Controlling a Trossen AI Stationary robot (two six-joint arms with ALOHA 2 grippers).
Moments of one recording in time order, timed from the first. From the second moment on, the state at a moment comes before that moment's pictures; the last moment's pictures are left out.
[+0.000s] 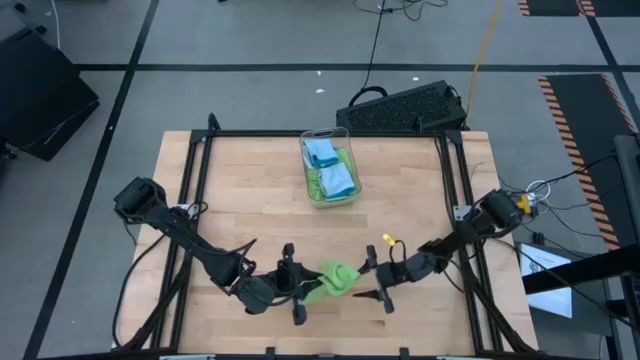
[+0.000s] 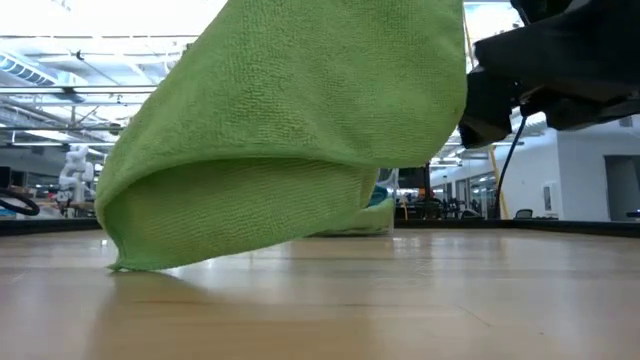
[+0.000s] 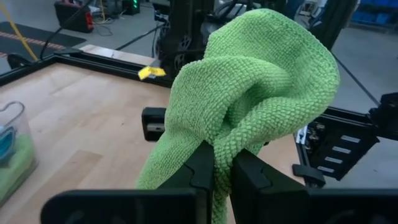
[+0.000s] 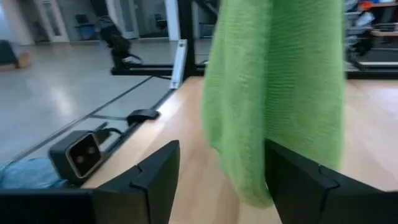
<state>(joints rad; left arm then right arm) -0.62 1.70 1.13 0.24 -0.74 -0.40 0.57 1.86 0.43 1.34 0.29 0.11</state>
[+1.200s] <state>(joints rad) -0.60 1.79 1.13 0.18 -0.79 -0.38 0.62 1.34 0.40 0.44 0.26 0.35</state>
